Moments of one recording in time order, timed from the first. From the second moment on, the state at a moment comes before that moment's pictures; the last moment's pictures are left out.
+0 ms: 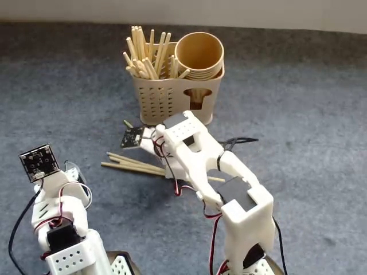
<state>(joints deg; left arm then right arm) -30.1 -104.0 96.0 53.4 6.7 -37.6 20.1 8.7 74.3 52.1</state>
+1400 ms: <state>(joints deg) -30.1 -104.0 96.0 53.4 6.7 -43.9 5.5 23.6 44.7 34.9</state>
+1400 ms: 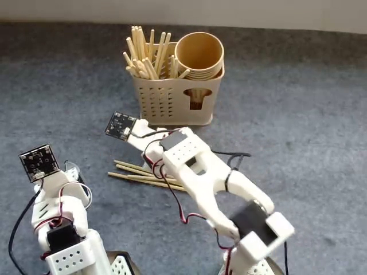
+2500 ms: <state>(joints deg) -30.1 -104.0 96.0 53.4 6.7 -43.8 9.1 25.8 40.0 34.8</state>
